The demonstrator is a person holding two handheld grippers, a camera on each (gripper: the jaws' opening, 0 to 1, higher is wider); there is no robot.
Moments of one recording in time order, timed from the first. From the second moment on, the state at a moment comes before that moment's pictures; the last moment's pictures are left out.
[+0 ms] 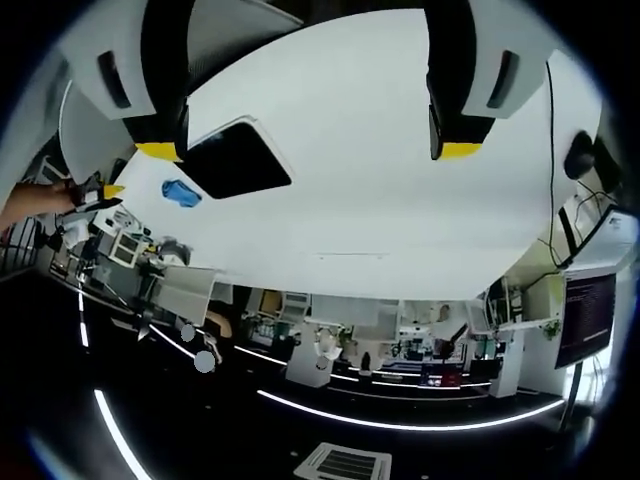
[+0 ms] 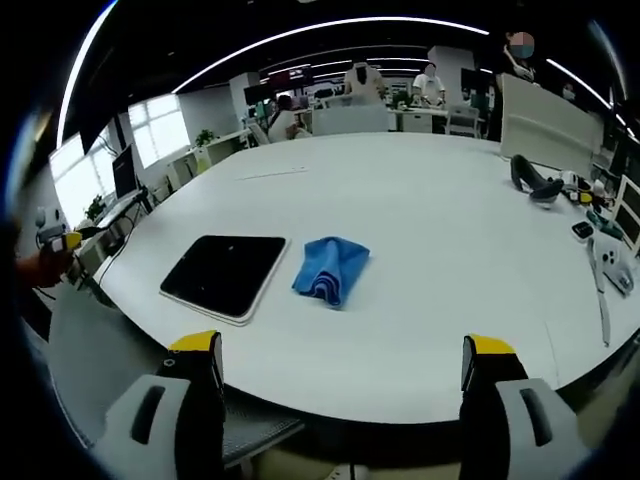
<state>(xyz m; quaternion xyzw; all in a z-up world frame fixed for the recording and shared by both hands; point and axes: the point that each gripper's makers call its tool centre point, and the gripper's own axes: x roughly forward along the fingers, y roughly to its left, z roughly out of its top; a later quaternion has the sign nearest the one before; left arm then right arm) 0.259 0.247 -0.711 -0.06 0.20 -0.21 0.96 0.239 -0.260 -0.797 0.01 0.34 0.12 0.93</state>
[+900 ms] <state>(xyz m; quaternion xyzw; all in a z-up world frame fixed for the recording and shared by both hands) 0.282 0.232 -0.714 -0.07 0.20 -0.22 0.95 0.295 -0.231 -0.770 0.05 0.40 0.14 0.90</state>
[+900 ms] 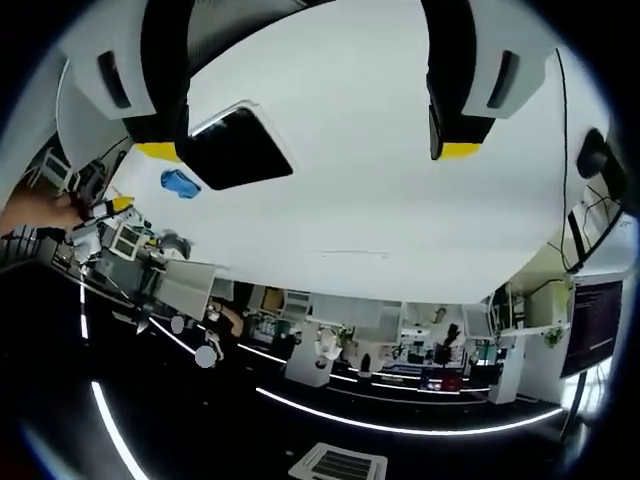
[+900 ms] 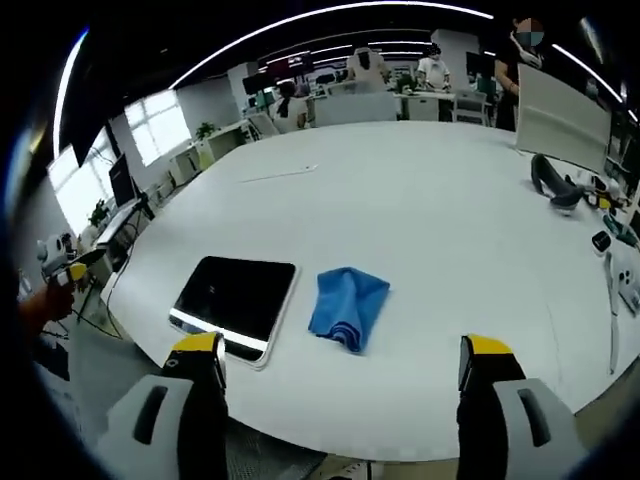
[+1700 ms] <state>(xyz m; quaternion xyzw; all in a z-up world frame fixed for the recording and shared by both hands) 0.267 0.235 -0.731 -0.07 0.22 -0.23 0.95 0.389 -0.219 -0.772 -0.01 0.49 0.12 0.86</state>
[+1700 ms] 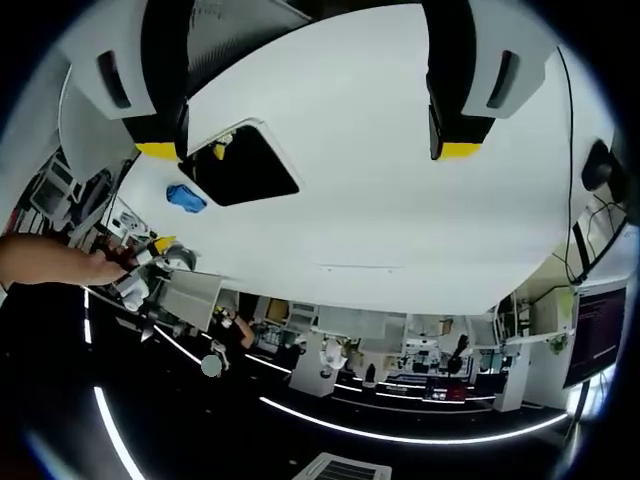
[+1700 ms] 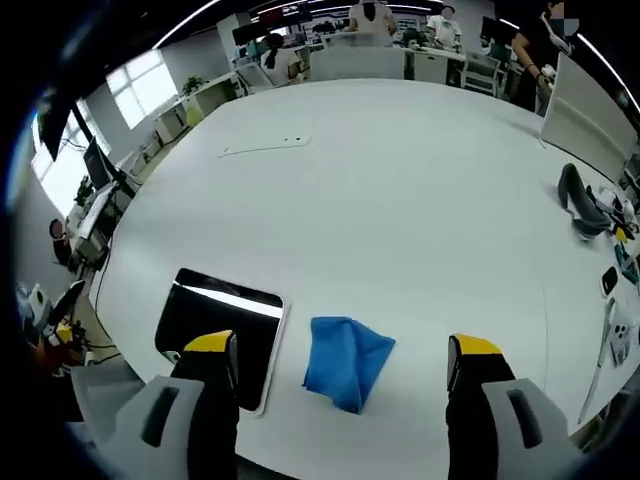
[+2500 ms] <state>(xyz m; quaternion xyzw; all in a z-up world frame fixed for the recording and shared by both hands) 0.274 0.234 -0.739 -0.09 0.23 -0.23 0.94 0.374 -0.219 -0.868 0.01 0.52 0.06 0.85</state>
